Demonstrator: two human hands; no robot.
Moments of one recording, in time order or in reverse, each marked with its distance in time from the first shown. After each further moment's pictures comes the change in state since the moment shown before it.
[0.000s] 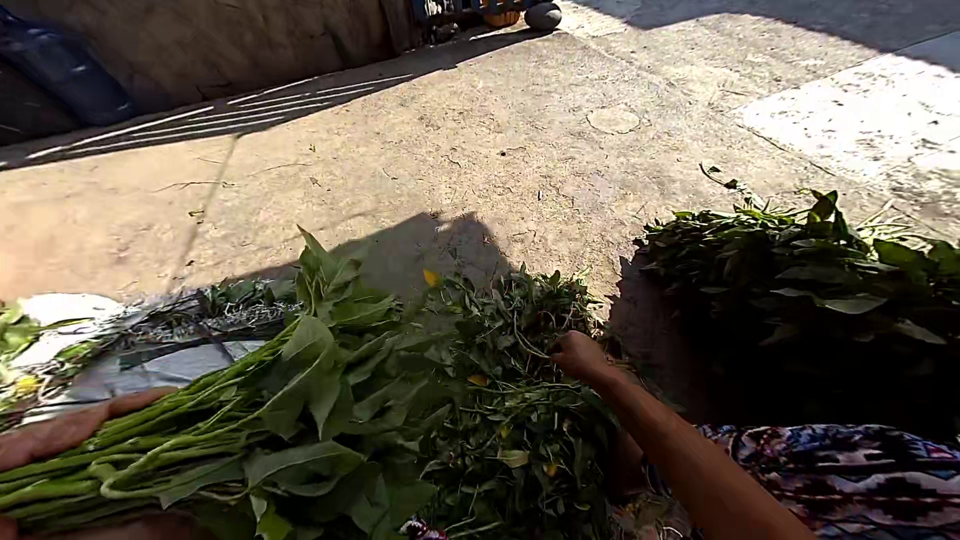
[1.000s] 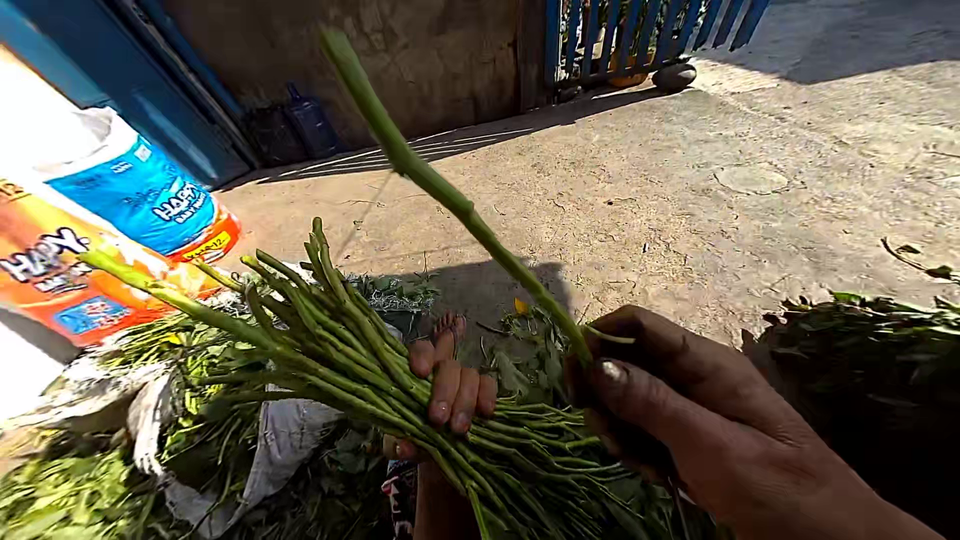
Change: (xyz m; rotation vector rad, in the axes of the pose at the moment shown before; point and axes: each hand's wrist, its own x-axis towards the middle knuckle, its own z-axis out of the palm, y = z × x) left_hand -0.049 -0.007 0.119 -1.212 -0.491 -0.229; right_hand -0.259 -0.169 -0.122 0.950 -0.201 -1.234
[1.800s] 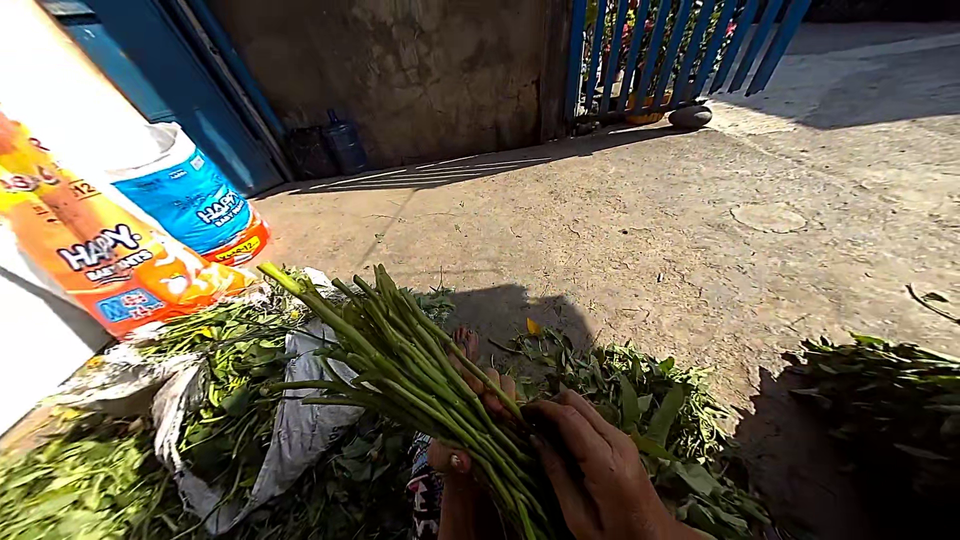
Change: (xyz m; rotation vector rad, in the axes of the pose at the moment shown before) left_hand -0.036 -0.017 0.000 0.310 0.200 0.105; right_hand -0.013 0.090 0.049 -0.745 0.210 -0.382
